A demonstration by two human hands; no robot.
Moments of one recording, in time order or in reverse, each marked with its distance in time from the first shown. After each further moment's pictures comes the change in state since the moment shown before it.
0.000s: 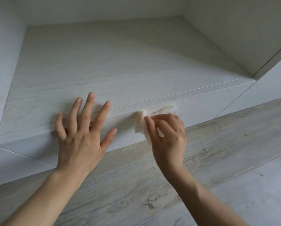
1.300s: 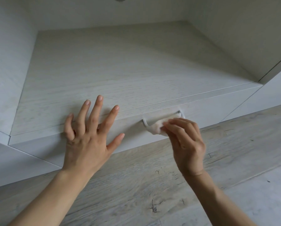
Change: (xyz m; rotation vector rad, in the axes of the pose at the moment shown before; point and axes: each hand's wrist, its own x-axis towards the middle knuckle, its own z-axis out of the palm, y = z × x) left_hand -0.001 -0.006 0.011 0.088 0.091 0.070; right_hand 0.000 0.038 -0.022 -0.023 -0.044 -0.227
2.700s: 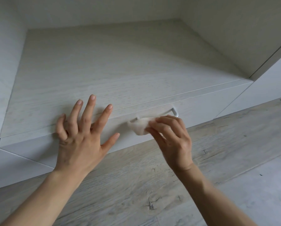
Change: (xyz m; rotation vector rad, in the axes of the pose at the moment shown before) left_hand -0.003 -0.002 0.003 -0.047 -0.006 0.010; right_hand 0.005 -0.008 0.007 0.016 -0.062 -0.094
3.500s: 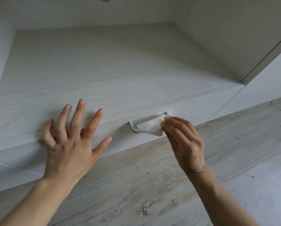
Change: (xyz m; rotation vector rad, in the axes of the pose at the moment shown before) left_hand 0.000 -0.001 0.005 0.074 0.088 0.023; right_hand -0.001 0.032 -0.032 -0.112 -0.040 -0.048
